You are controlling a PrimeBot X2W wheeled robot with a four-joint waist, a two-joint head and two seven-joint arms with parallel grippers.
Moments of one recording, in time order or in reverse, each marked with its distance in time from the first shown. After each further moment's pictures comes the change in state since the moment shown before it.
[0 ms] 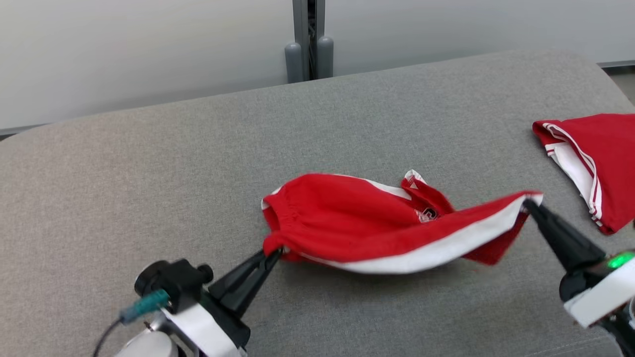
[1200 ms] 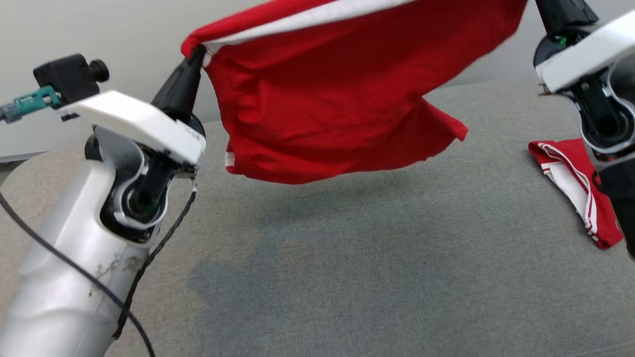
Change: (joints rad) left arm -0.407 -0.155 0.334 0.110 -0.519 0.225 0.300; right arm -0.831 0.277 0.052 0.479 -0.049 0.000 0.041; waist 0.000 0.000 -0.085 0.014
